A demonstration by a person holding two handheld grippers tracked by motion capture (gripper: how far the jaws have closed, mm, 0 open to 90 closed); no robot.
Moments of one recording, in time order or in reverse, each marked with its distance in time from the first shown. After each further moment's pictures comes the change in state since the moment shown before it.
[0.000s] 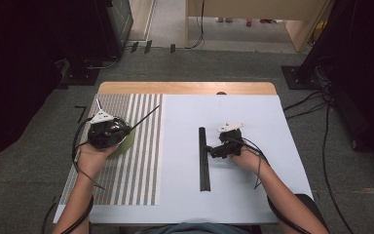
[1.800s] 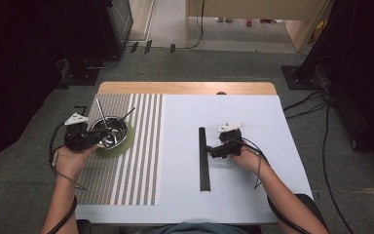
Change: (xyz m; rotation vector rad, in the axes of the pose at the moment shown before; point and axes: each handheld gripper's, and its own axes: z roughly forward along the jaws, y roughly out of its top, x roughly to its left) left arm 0.057 -0.027 -0.026 0.020 0.083 -0.094; right arm 0.000 0.000 0.000 0.000 0.000 0.000
